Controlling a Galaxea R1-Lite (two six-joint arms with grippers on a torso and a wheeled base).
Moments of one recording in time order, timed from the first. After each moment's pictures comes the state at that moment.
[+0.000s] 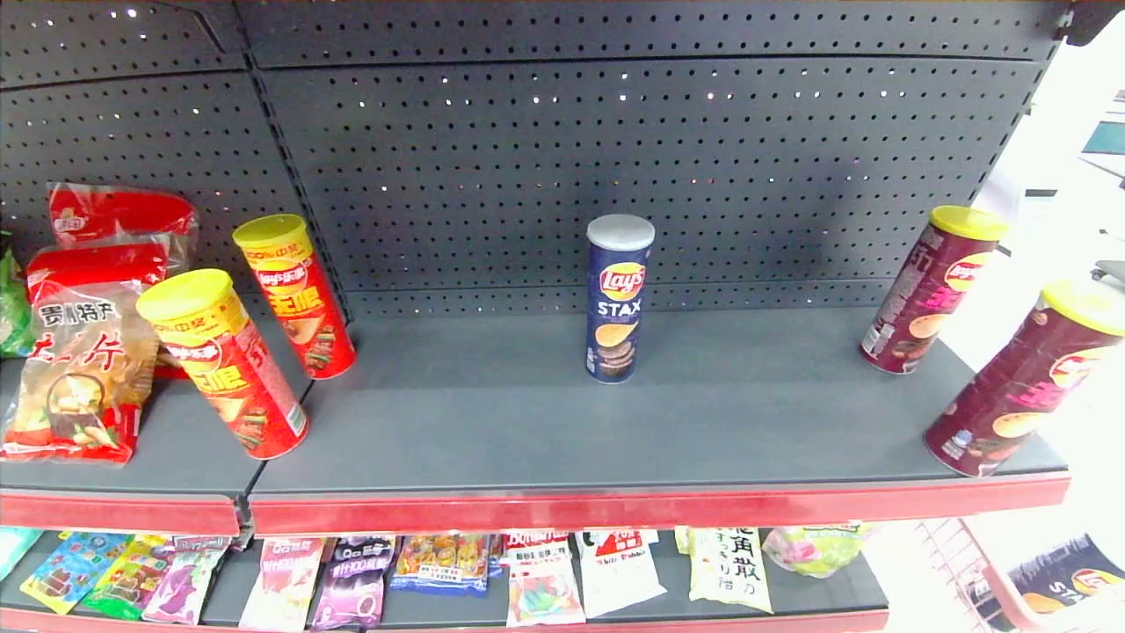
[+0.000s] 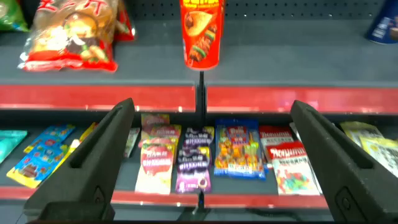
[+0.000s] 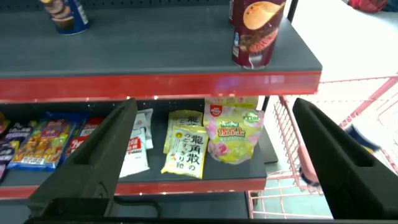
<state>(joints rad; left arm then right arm) 0.00 0.00 0.00 0.00 0.04 0.01 0.00 0.00 0.00 0.00 -0.01 0.00</state>
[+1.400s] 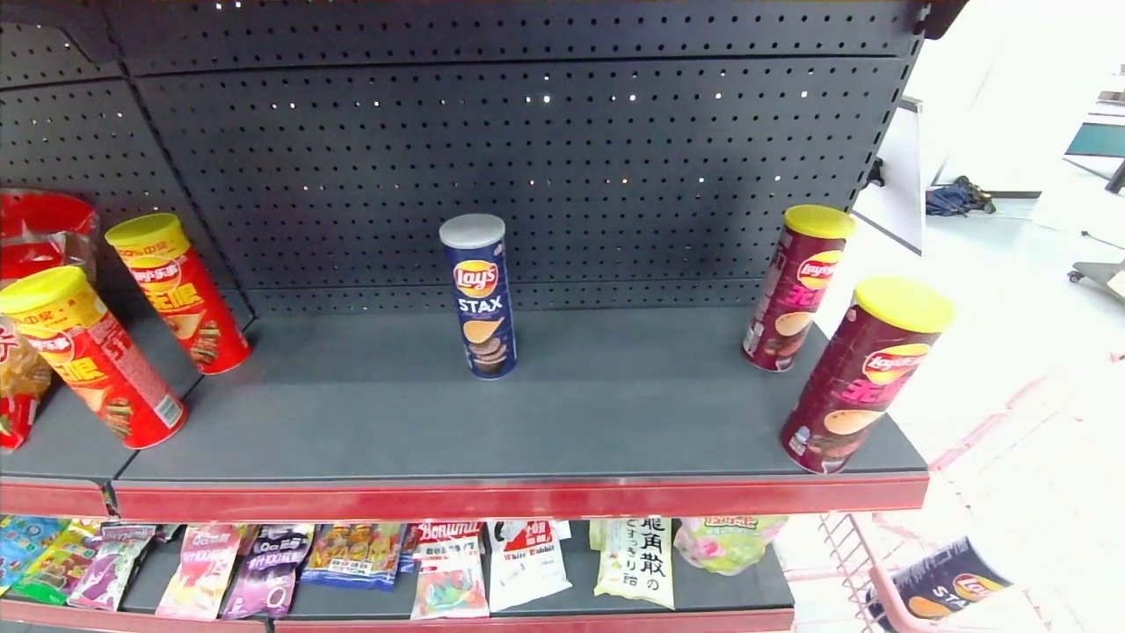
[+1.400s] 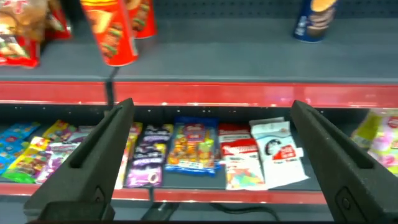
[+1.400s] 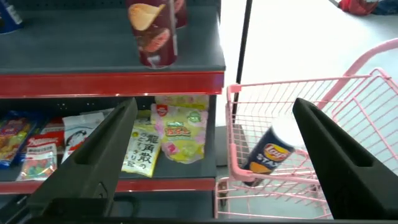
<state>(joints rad) 0.00 0.00 0.00 0.00 0.04 0.01 0.00 0.00 0.00 0.00 0.00 0.00</state>
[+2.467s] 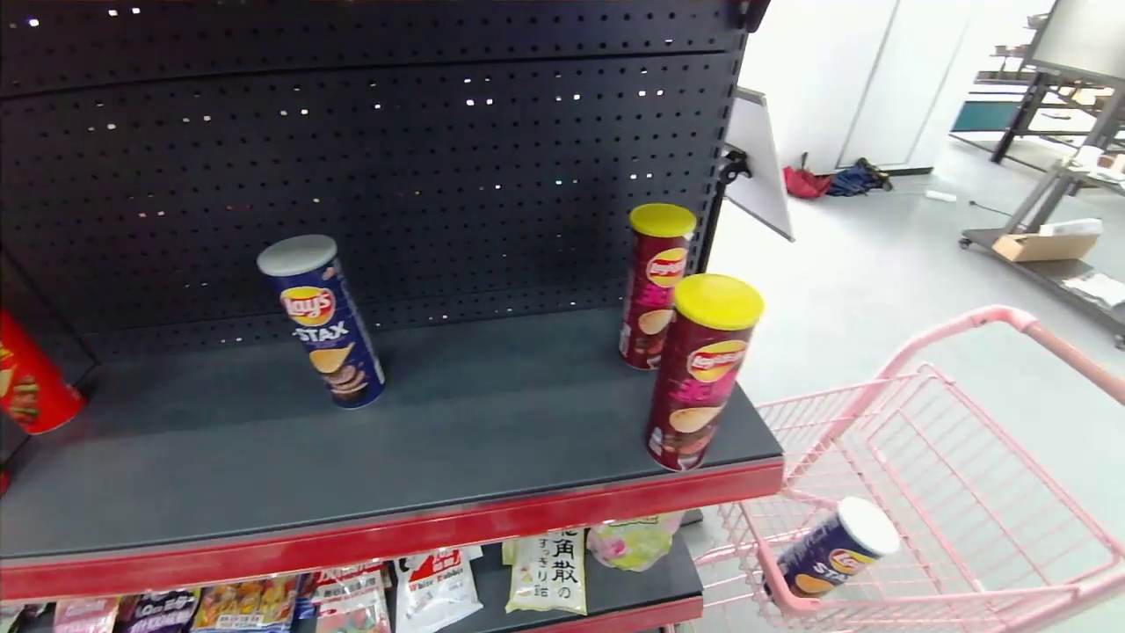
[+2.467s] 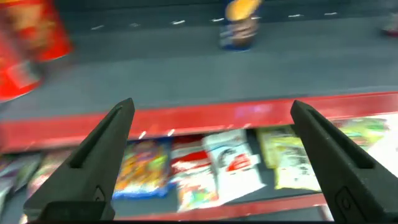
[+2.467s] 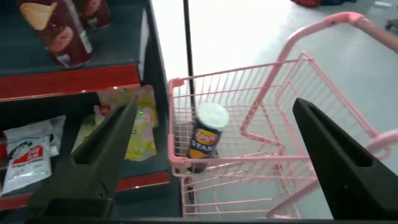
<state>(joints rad) 0.00 0.00 0.00 0.00 0.04 0.01 0.00 0.00 0.00 0.00 0.00 0.00</state>
